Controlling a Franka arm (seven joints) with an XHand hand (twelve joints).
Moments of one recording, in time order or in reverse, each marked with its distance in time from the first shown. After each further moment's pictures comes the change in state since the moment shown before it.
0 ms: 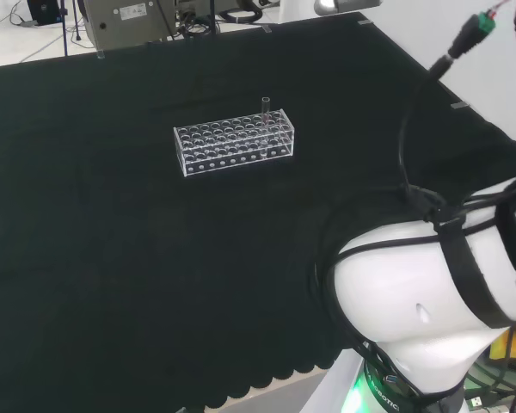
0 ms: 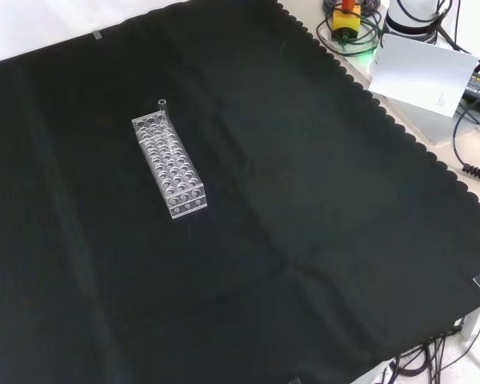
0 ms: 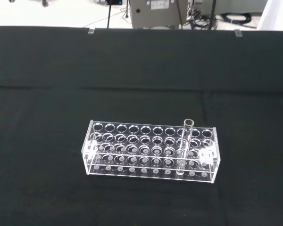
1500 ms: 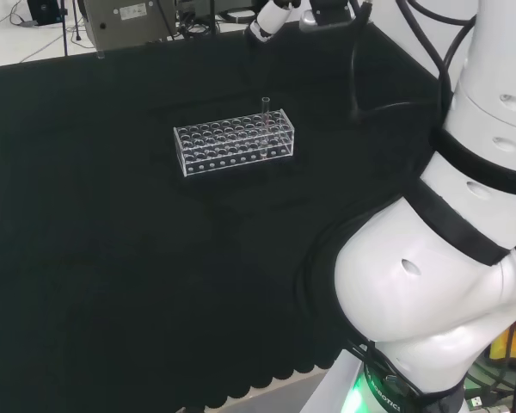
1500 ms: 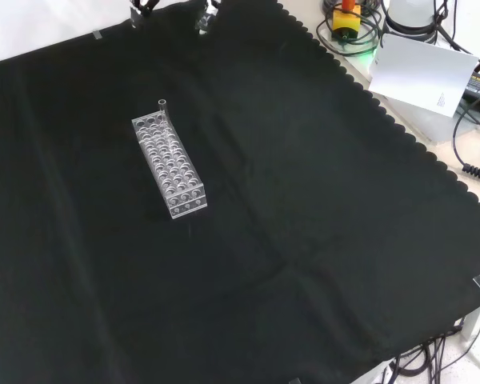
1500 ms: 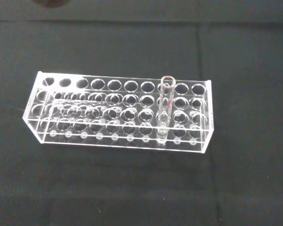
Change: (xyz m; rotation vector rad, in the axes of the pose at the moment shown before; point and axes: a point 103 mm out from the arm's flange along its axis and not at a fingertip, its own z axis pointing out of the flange) arm -0.045 0.134 0.090 0.240 0.003 0.010
